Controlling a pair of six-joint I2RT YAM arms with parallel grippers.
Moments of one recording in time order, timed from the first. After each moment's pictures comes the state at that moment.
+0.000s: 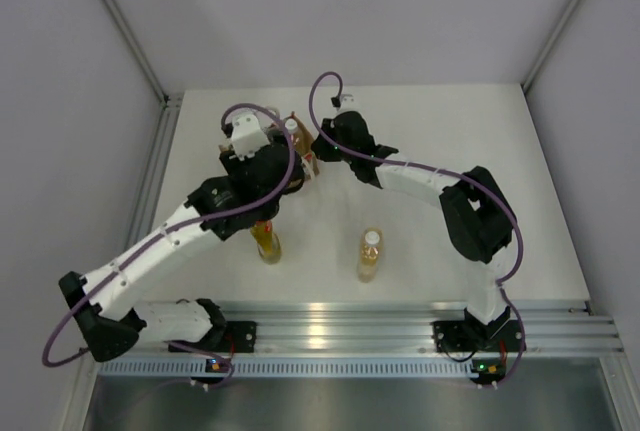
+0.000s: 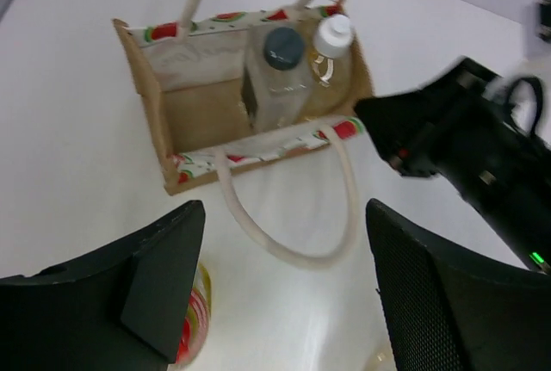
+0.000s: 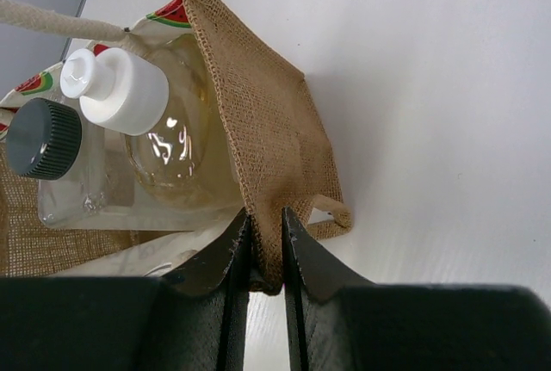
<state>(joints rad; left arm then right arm) -0.96 1.17 1.32 -0.80 -0.93 -0.85 0.69 1.98 1.44 0.12 0.08 0.53</state>
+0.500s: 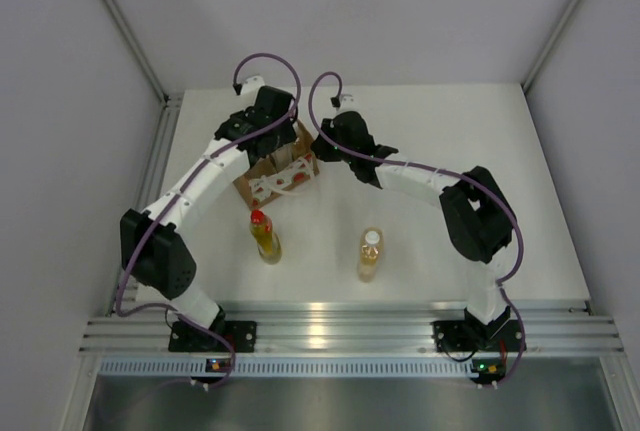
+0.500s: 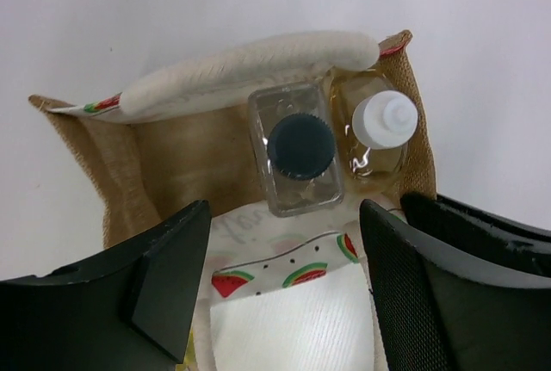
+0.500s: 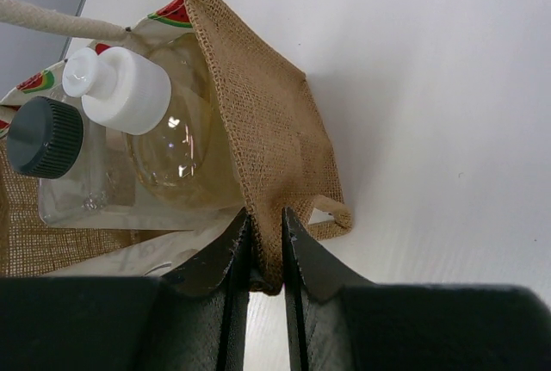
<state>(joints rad) -0.48 1.61 1.53 -0.68 -0.55 -0.66 0.70 1.98 1.44 0.12 0.08 0.53</state>
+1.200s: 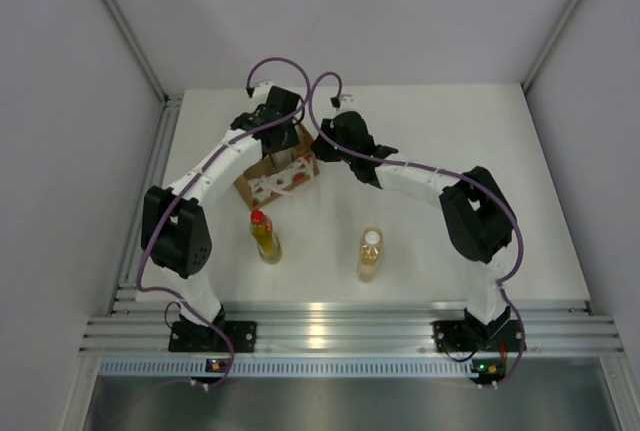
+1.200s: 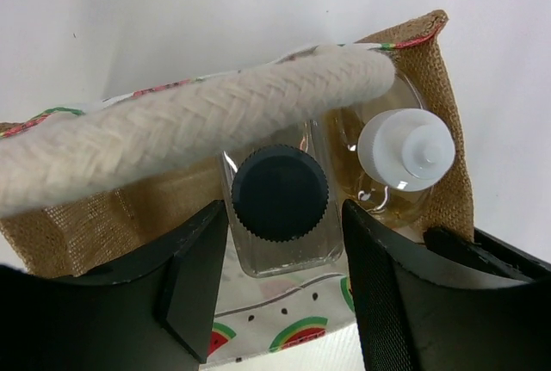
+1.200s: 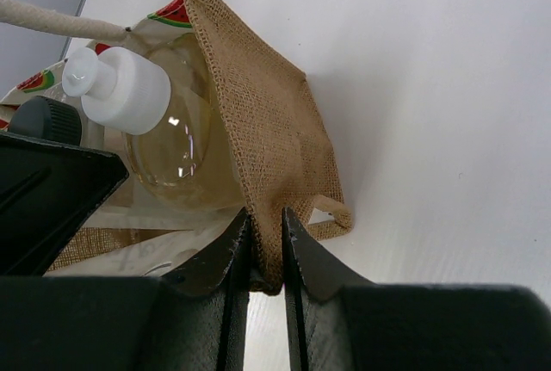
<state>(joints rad) -0.45 1.78 1.59 -0.66 -0.48 -0.63 0.70 1.98 1.44 0.12 0.08 0.52</state>
